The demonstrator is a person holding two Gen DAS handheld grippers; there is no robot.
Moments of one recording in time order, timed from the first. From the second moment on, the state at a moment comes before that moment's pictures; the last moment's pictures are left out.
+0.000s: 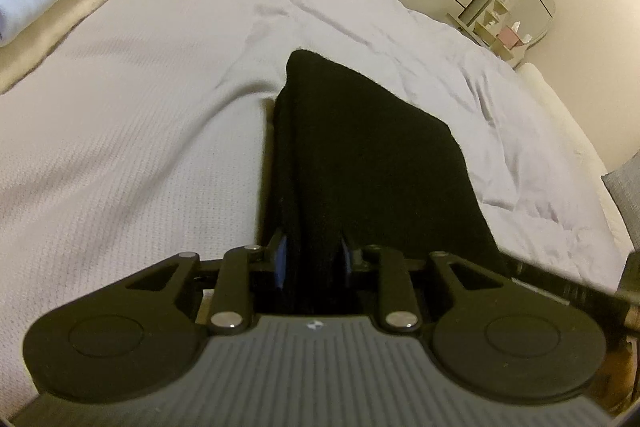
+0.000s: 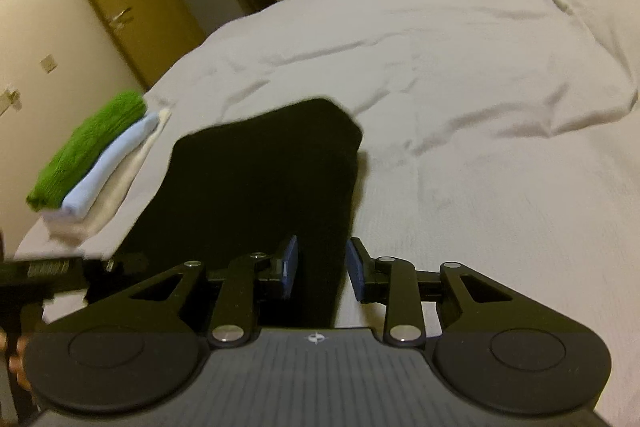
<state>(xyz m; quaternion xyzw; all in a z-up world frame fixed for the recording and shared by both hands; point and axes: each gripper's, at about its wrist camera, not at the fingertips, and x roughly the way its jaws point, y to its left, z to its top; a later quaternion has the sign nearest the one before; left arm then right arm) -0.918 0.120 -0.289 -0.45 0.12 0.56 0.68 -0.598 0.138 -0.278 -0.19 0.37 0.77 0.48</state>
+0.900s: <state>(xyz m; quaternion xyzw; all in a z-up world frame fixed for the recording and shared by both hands) -0.853 0.130 -0.221 -0.30 0.24 0.59 0.71 -0.584 0.150 -0.235 -0.18 0.31 0.81 0.46</state>
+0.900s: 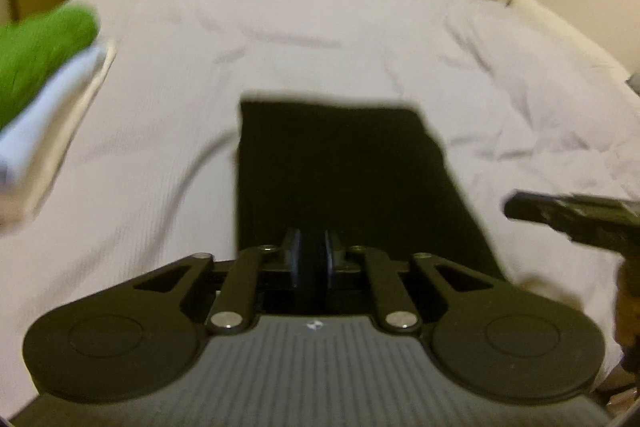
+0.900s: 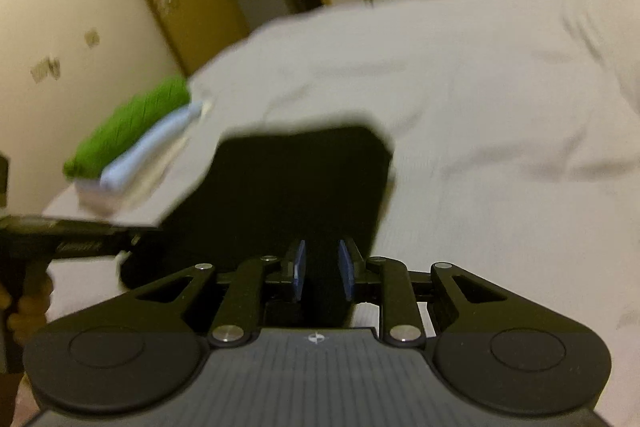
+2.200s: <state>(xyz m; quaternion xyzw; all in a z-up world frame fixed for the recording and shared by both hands) -0.879 0.224 -0.262 -0.30 0.27 0.61 0.68 -0.606 0.256 -0.274 -0.19 0.34 0.80 0.46</state>
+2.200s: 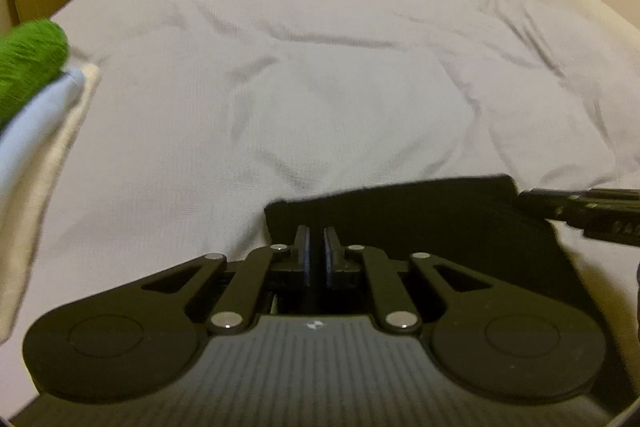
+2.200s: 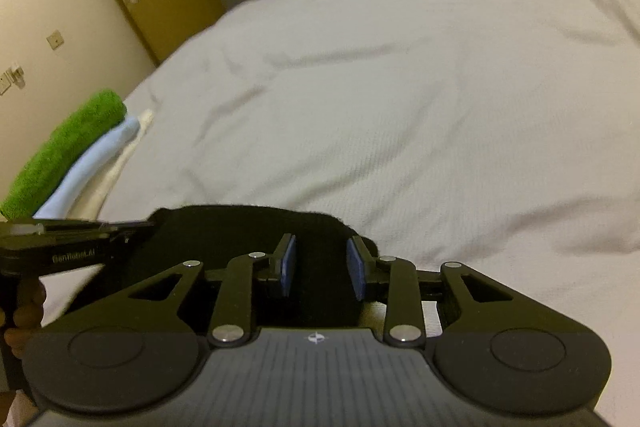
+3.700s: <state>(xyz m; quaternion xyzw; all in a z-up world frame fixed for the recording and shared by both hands) -0.790 -0.053 -0.191 -0.28 0.28 0.69 0.61 -0.582 -0.020 -0.214 -0.20 0.34 0.77 0.50</state>
